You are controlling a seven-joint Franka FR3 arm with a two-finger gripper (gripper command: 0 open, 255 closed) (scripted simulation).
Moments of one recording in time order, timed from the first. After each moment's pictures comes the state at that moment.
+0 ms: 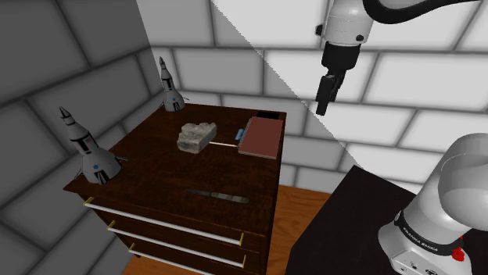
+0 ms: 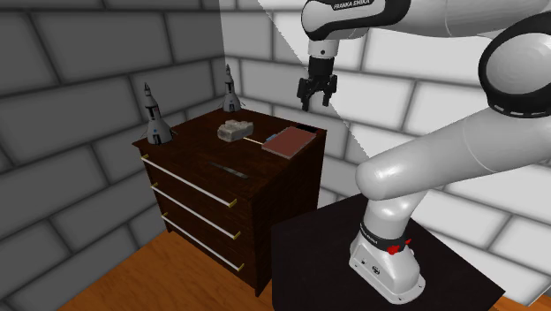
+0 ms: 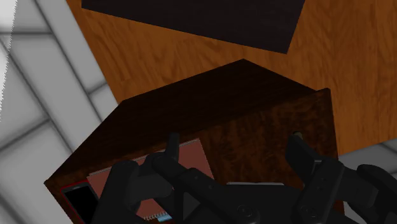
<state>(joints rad) 0.01 -0.74 0.07 -2.43 0.08 1.71 -0.11</state>
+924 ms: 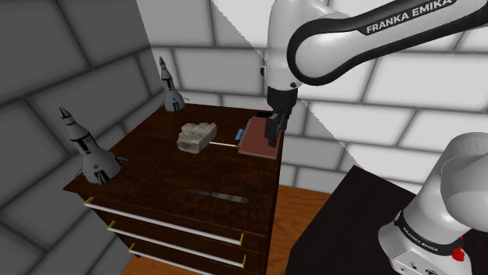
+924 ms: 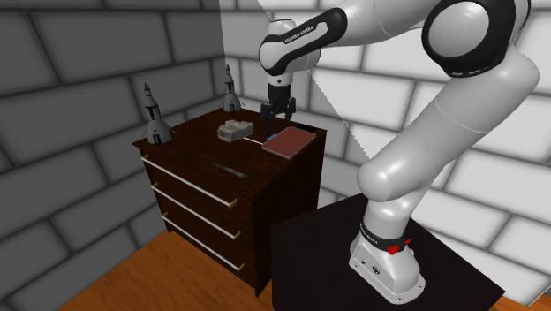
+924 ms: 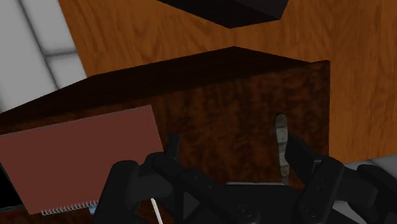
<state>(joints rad) 0.09 -0.39 0.23 -2.38 0.12 2.01 -0.06</state>
